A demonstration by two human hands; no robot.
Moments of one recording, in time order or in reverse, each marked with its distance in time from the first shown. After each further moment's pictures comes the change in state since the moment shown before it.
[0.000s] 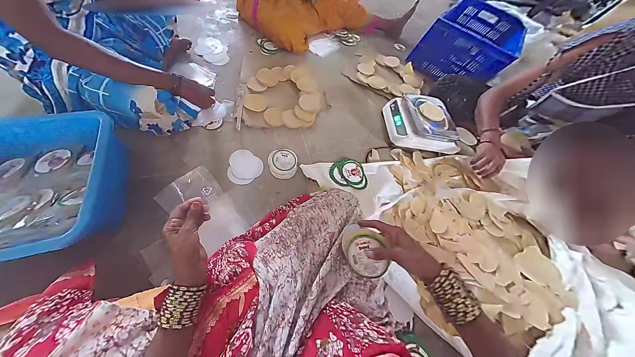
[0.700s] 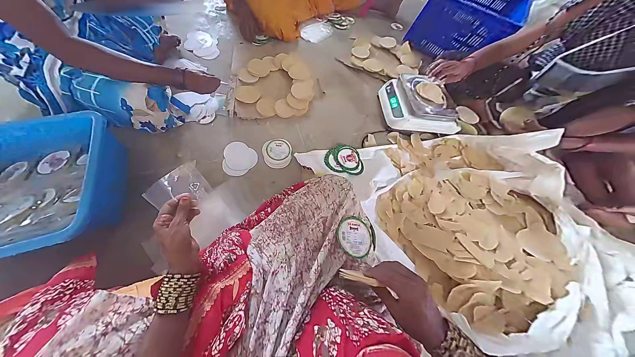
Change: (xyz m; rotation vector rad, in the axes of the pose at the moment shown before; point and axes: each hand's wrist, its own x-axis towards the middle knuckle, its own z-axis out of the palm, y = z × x) left_hand -0.005 -0.007 -0.009 0.085 0.020 0.079; right_hand -0.086 0.057 0.071 -0.644 0.526 -0.761
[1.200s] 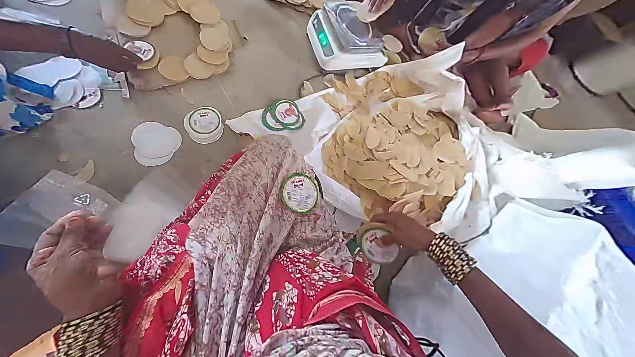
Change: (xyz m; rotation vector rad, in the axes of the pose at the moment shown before) left_hand -0.009 0.000 -0.003 0.030 -0.066 -0.116; right_hand -0.074 0.099 -0.096 0.170 -0.903 0.919
